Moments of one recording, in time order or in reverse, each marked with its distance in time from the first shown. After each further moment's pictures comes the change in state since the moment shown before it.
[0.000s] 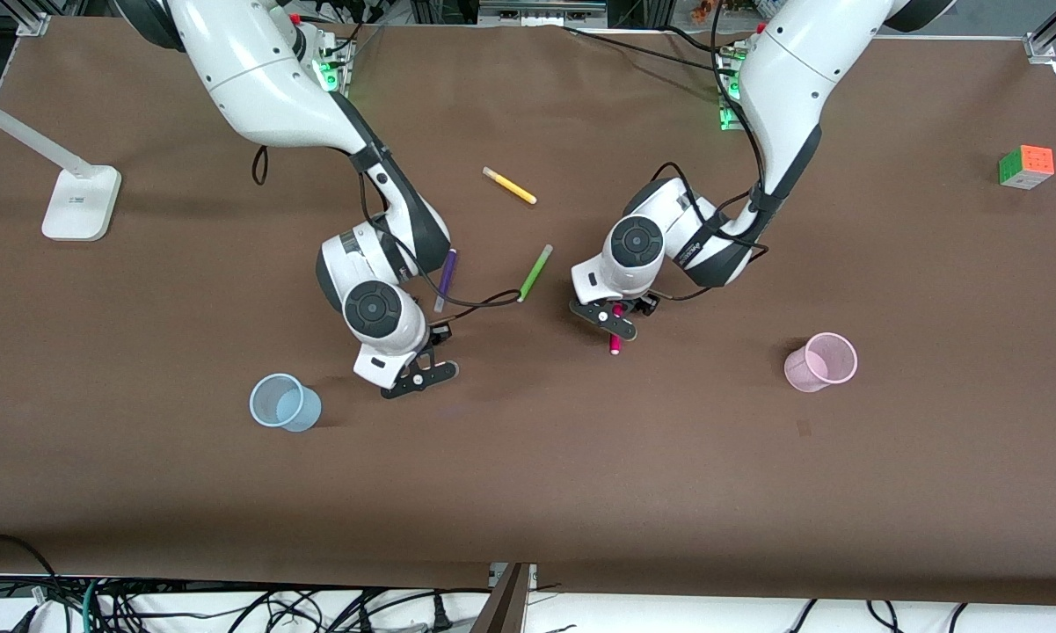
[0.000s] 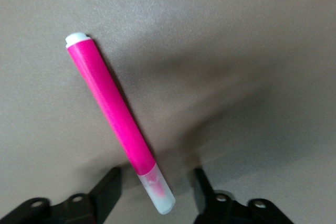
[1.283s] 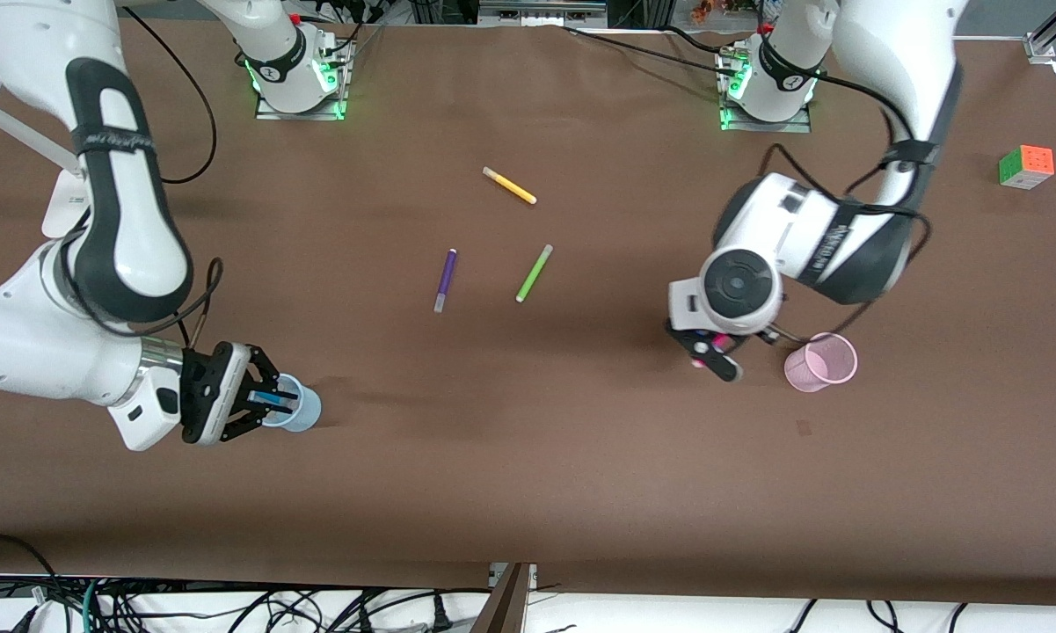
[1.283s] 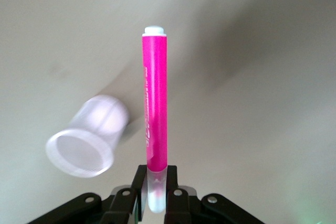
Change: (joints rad) left arm 0.168 -0.104 0.034 0.392 0.233 -0.749 0.580; right arm -0.400 -0.104 -0.020 0.109 0.576 -0.155 -1.586
